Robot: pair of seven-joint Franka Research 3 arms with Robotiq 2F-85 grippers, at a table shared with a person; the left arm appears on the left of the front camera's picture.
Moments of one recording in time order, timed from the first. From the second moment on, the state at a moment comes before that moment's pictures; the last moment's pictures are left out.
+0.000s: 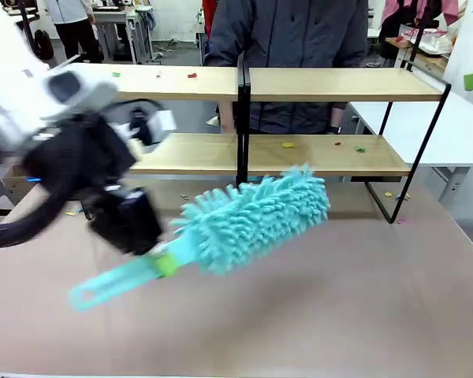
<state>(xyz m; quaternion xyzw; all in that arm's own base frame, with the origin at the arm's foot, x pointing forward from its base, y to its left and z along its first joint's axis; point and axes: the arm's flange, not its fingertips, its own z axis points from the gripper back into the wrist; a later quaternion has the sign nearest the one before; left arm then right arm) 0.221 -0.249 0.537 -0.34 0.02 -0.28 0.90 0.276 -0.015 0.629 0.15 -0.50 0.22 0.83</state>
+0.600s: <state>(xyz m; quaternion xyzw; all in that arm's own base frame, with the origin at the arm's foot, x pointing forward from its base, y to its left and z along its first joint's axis) 0.262 -0.302 0.535 -0.31 -0.03 -0.19 0.93 0.276 -0.015 0.628 0.15 -0.49 0.22 0.83</state>
